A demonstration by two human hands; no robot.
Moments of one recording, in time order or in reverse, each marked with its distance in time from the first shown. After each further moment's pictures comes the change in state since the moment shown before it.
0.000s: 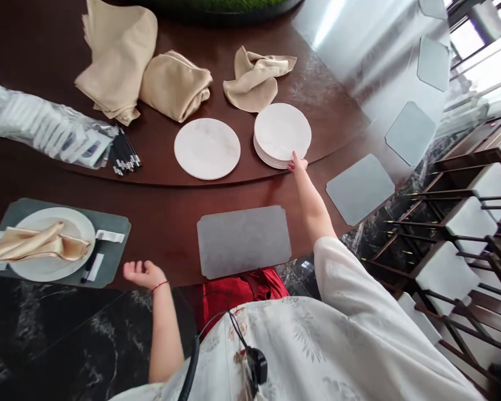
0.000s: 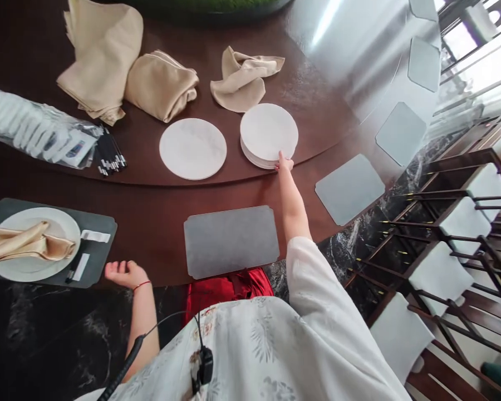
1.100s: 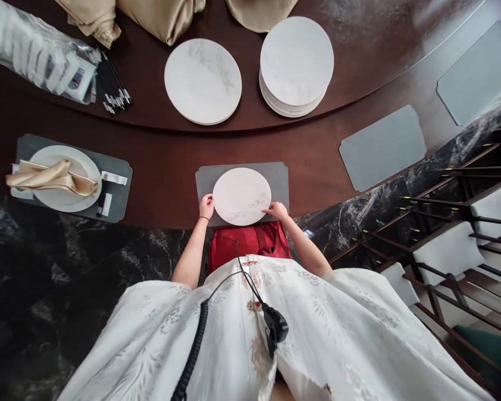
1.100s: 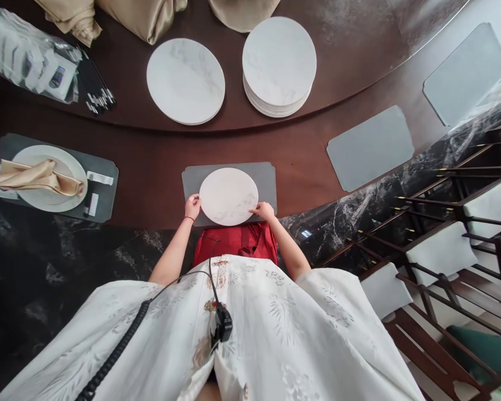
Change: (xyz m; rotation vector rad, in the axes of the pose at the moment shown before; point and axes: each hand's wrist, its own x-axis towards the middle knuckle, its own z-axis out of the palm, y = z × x) left_hand -0.118 -0.037 0.100 0.102 -0.963 0.063; right_hand -0.239 0.298 -0.158 -0.947 -0.828 -0.090
